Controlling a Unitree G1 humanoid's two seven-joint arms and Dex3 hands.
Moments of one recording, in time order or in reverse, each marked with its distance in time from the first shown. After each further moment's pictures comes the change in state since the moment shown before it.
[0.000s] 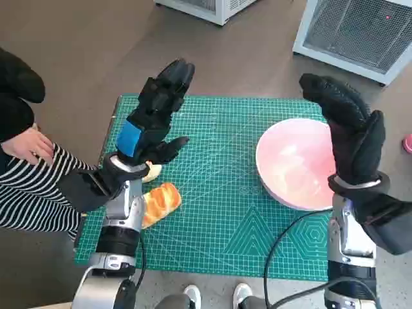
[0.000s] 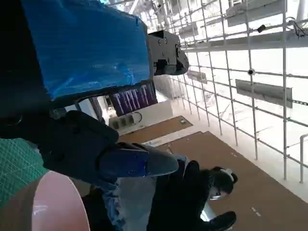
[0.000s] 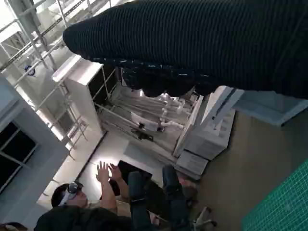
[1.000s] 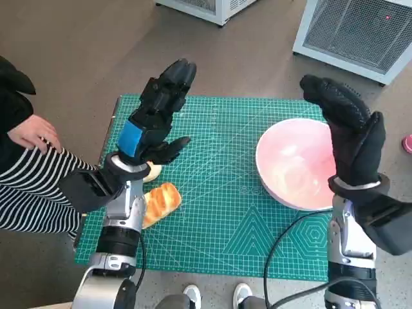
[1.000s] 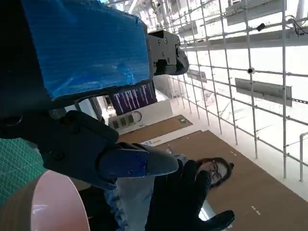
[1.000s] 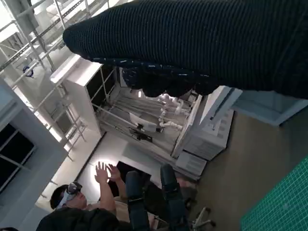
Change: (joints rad) left arm 0.000 -0.001 -0.008 -0.001 0.000 -0.001 0.002; right arm 0.008 -0.007 -0.006 0.001 0.001 0.000 -0.001
